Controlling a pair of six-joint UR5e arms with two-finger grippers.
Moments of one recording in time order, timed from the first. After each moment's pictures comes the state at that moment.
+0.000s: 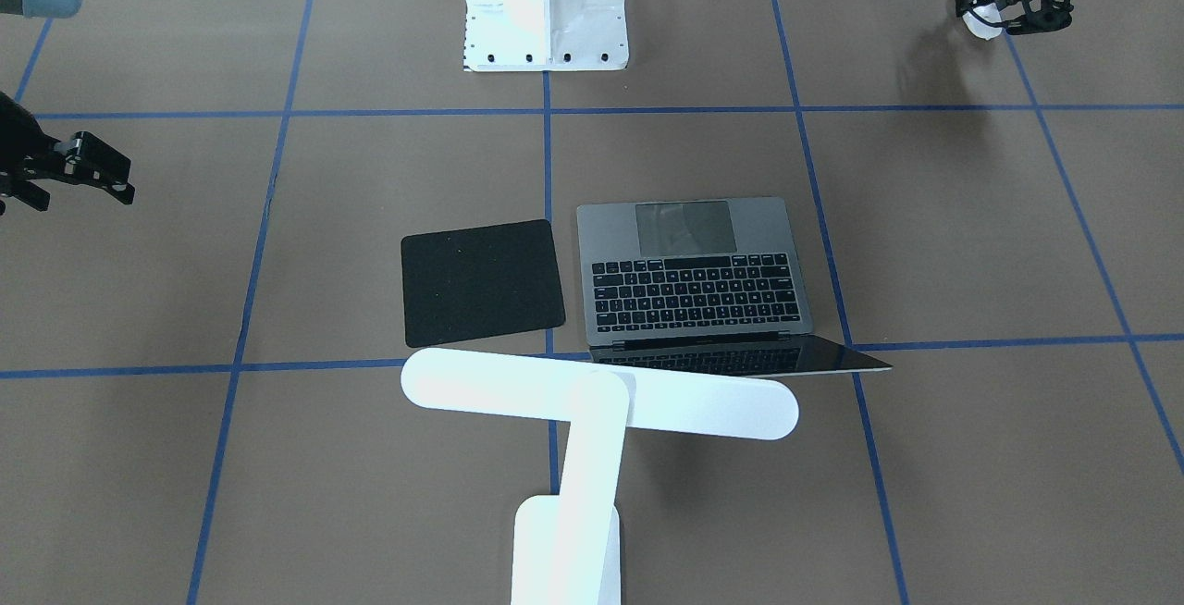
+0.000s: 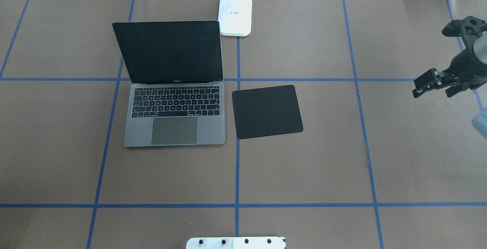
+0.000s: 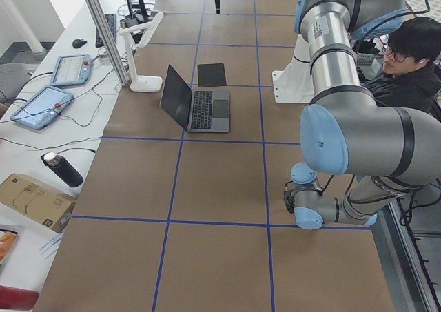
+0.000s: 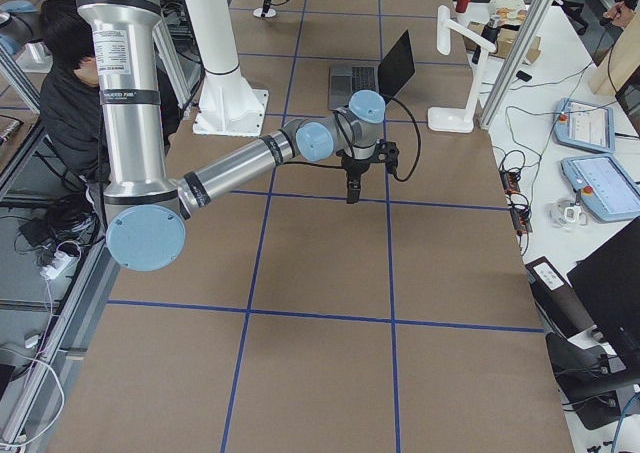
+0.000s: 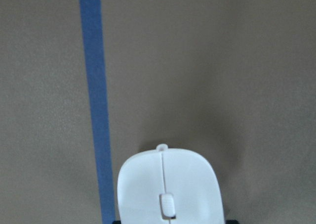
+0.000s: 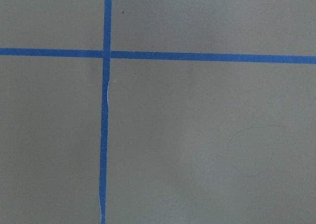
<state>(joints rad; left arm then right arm) 0.11 -0.83 -1.64 -3.00 -1.92 -1.70 1.09 -1.51 1.98 -1.63 2.30 0.59</state>
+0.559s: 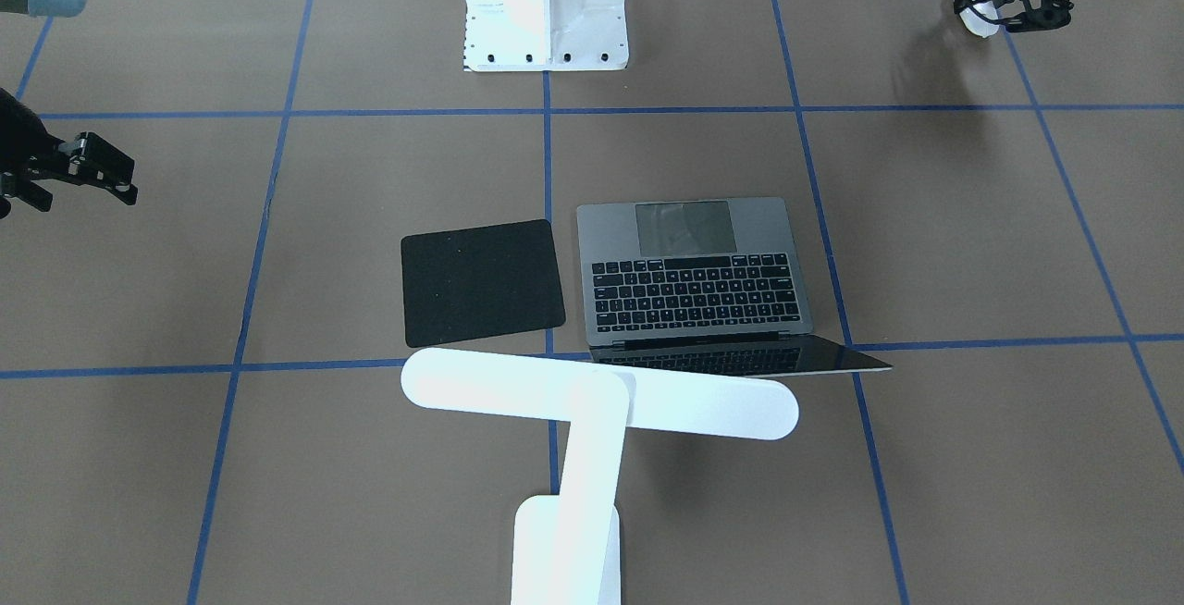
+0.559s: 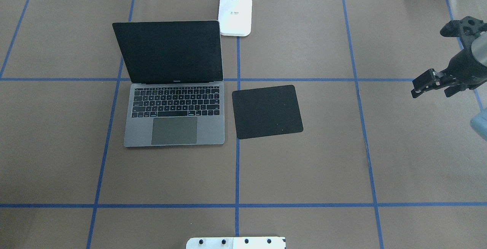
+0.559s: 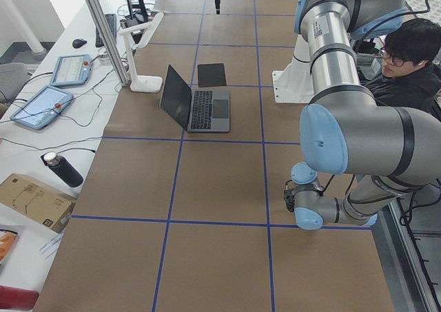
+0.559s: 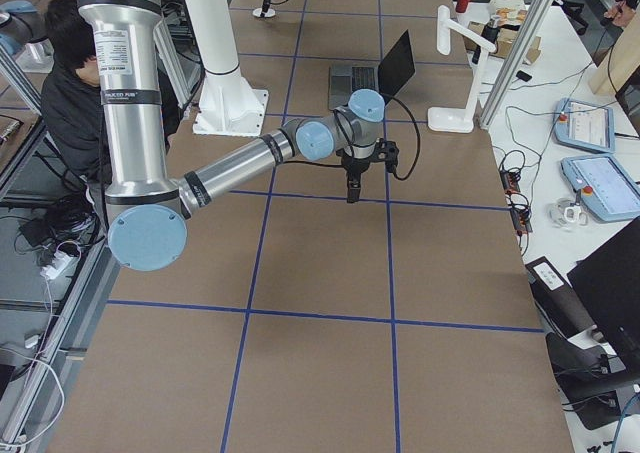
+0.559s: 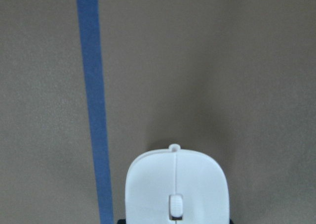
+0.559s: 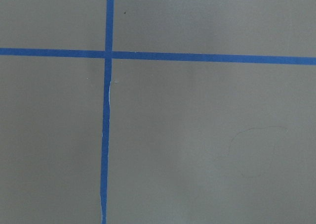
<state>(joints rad) 0.11 -0.82 -1.64 -3.04 -1.92 -1.70 1.08 -1.50 1.98 -1.63 2.29 0.60</state>
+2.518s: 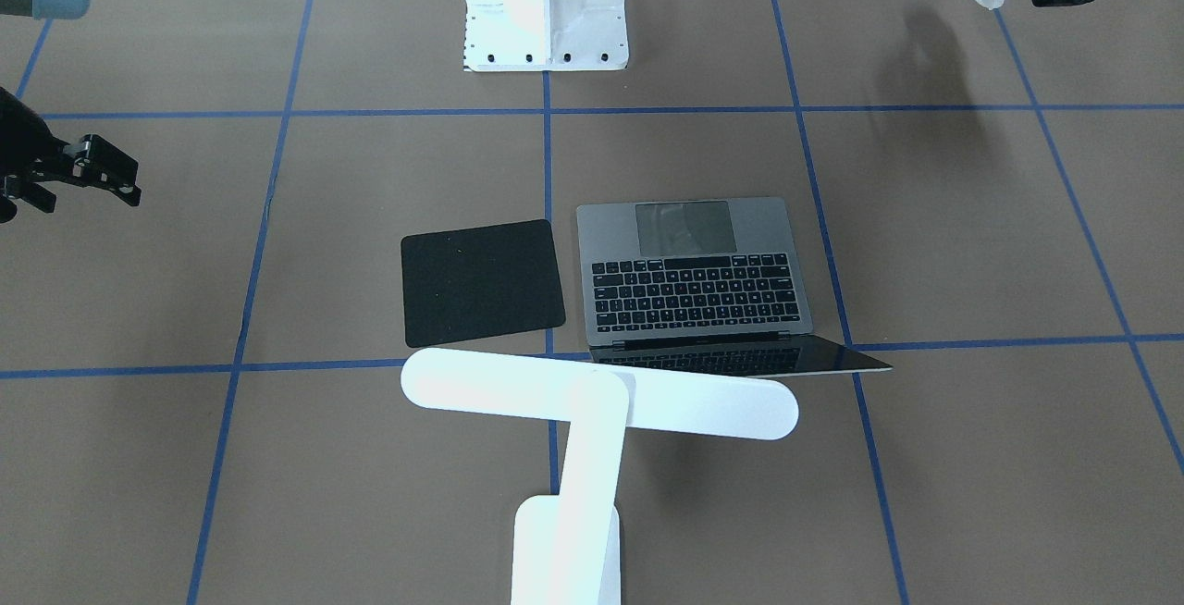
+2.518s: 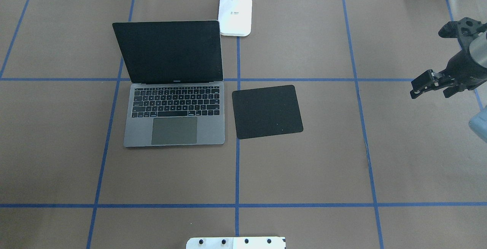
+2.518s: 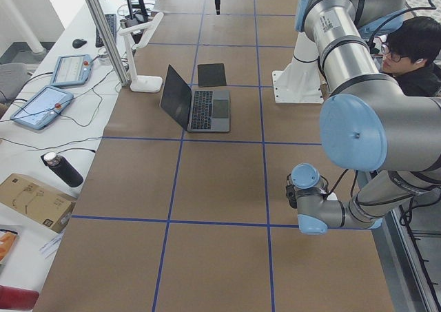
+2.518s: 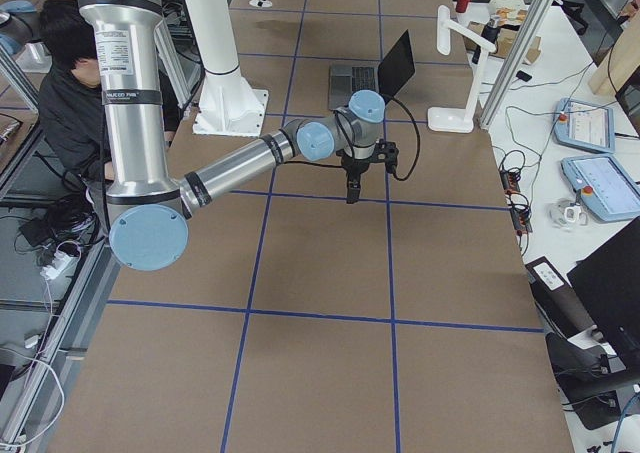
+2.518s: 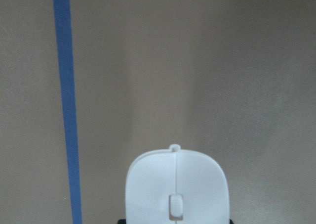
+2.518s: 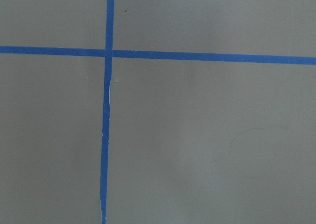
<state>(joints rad) -0.03 -0.77 -1.65 -3.26 -2.08 -1.72 1.07 -1.50 1.97 -1.63 2.29 0.60</state>
